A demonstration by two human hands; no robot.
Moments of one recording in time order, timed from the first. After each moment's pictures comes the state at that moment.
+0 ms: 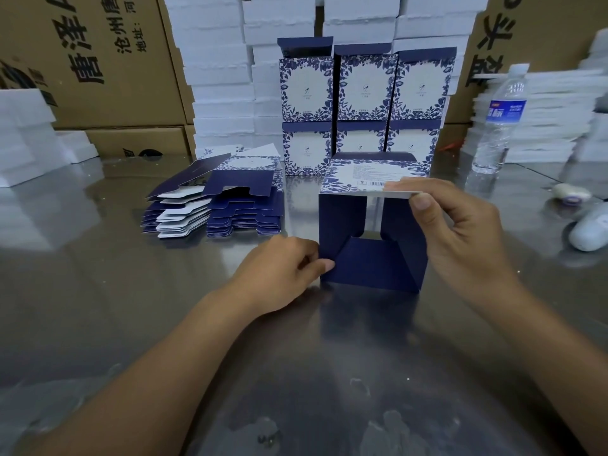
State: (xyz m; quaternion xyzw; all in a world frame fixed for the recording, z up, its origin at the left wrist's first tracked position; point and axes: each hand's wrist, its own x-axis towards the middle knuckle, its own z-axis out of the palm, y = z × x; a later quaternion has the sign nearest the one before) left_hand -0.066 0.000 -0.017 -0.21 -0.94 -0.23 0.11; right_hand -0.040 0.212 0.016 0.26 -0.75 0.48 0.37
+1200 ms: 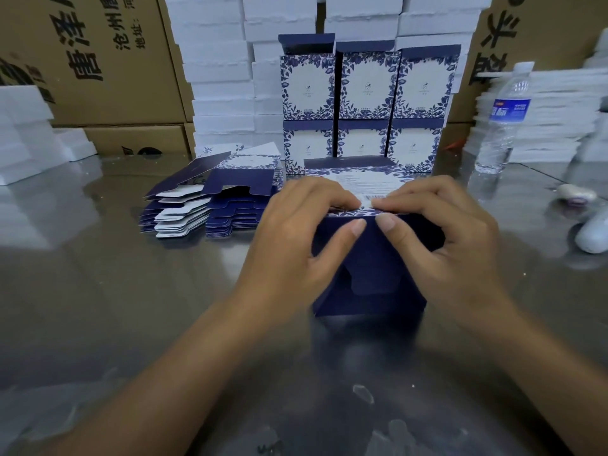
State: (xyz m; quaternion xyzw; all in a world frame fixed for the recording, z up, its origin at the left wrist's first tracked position) left_hand -0.030 0.026 0.016 -0.33 -0.78 -0.33 0.41; right_hand -0.032 0.198 0.011 0.29 -0.75 0.37 0.47
